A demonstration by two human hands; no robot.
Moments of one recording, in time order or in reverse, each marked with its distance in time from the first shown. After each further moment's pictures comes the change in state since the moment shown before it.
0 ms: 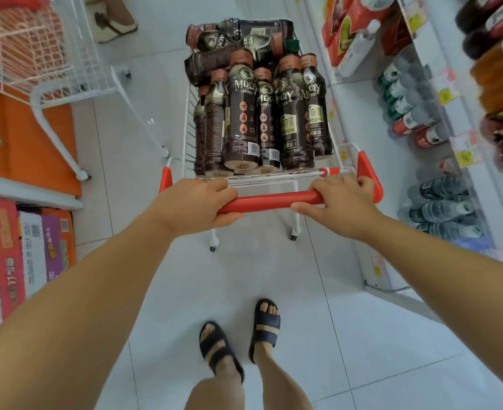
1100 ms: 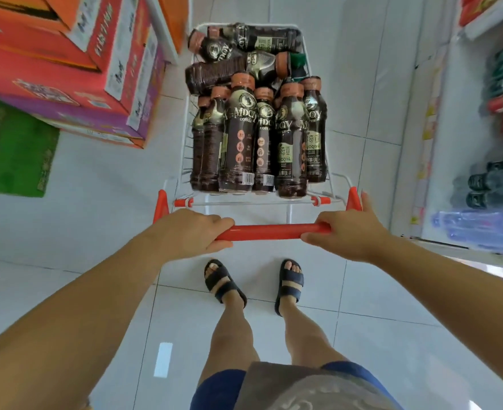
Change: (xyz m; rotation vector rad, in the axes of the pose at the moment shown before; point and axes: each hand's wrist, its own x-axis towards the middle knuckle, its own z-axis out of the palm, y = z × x) left_hand -0.420 0.230 0.074 -0.217 -0.299 -0.356; right_hand -0.278 -0.196 0.157 -0.284 -0.366 -0.276
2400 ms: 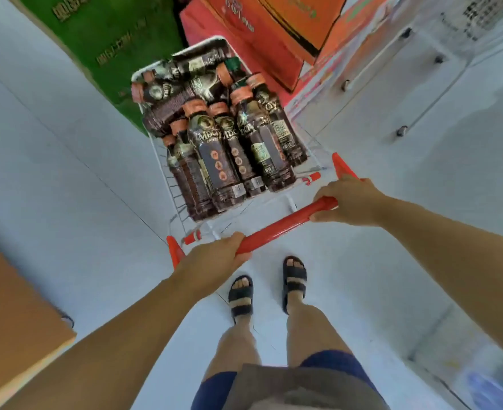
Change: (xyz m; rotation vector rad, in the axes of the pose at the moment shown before) left_hand -0.165 -0.049 0.048 -0.823 0.236 -0.870; right_hand 0.161 -0.253 -0.118 -0.332 -0.102 -0.549
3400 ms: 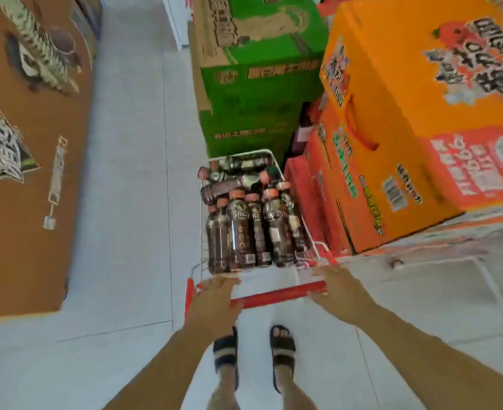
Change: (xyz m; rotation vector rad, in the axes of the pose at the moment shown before) left_hand 0.034 0.053 -0.099 -0.454 0.514 -0.575; right_hand 0.084 -0.017 -0.158 -0.126 0.005 -0.270
